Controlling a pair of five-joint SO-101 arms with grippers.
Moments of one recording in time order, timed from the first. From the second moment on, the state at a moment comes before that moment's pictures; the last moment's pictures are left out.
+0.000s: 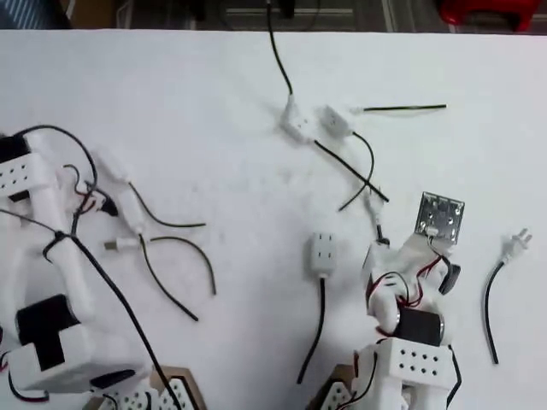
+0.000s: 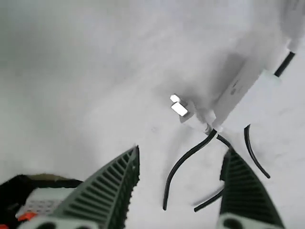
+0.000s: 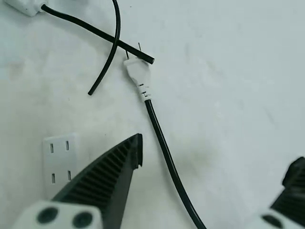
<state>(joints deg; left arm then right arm) -29.3 -1.4 10.2 96.1 34.3 9.4 -78.7 83.9 49.1 -4.3</state>
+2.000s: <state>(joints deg) -19.6 5.3 35.3 58.8 67.1 3.6 -78.7 85.8 49.0 1.0</state>
